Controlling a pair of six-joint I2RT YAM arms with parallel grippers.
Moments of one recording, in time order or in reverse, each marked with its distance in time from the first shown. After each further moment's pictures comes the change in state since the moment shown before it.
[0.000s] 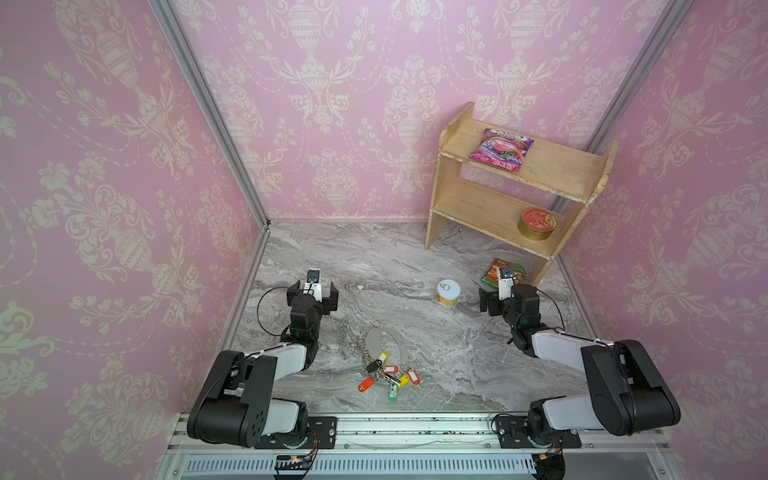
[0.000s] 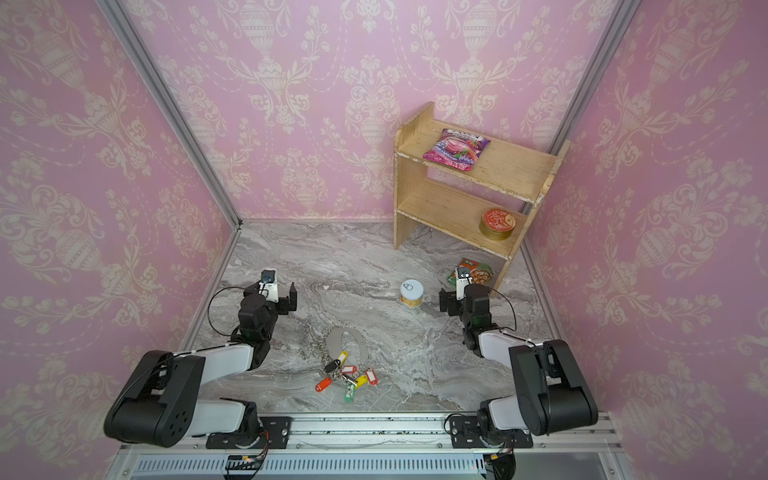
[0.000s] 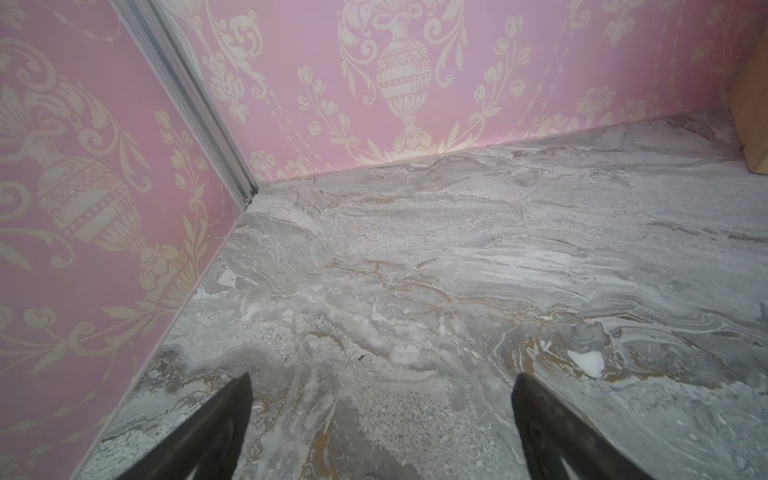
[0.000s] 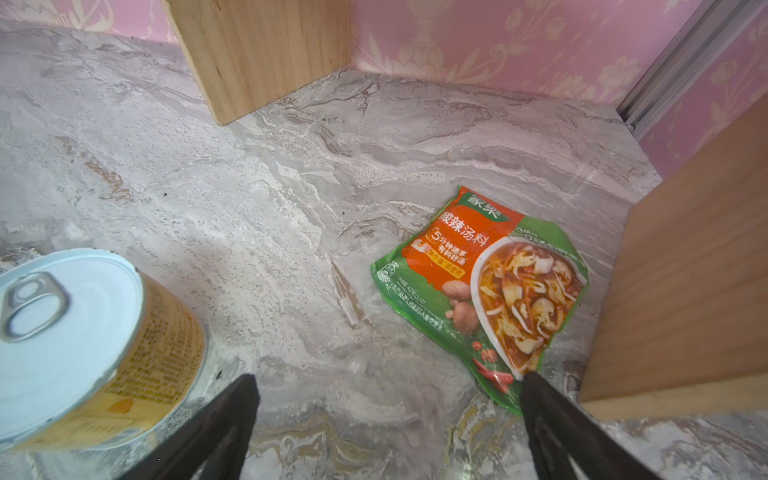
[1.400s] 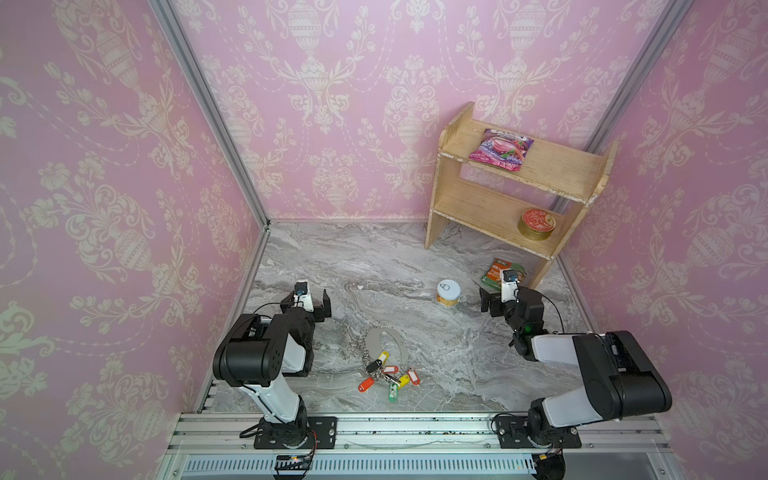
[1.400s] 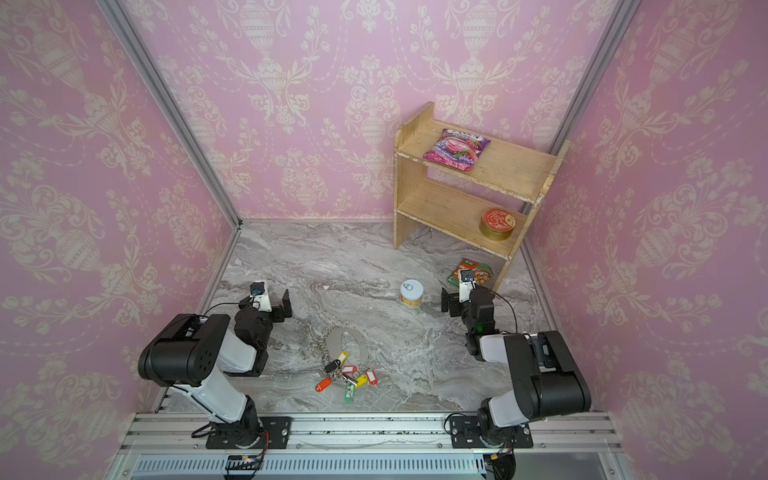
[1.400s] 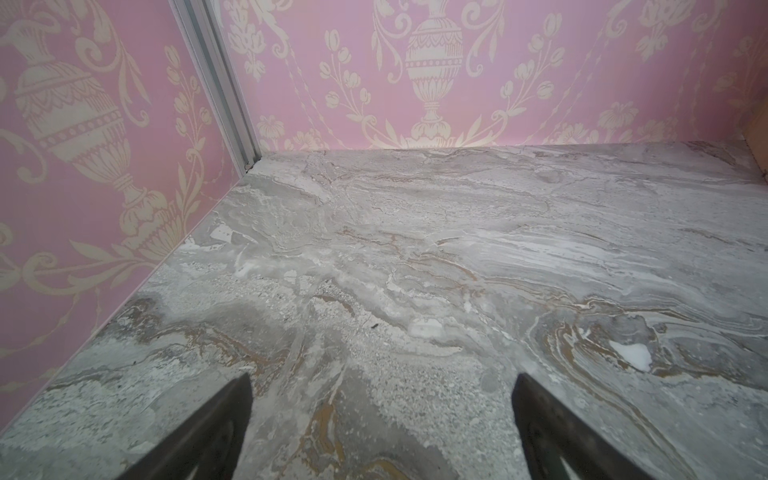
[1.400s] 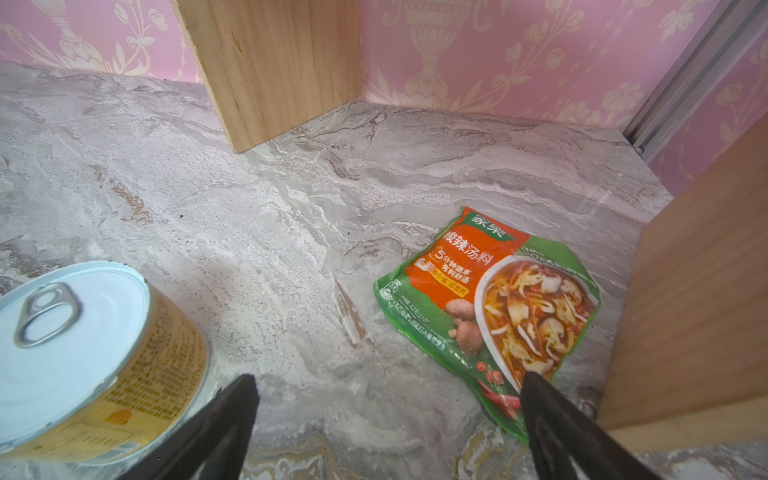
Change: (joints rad) left arm 0.114 0.331 -0.113 0.465 0.106 -0.105; right arm -0.047 0.079 -0.059 0.204 -0.085 0.002
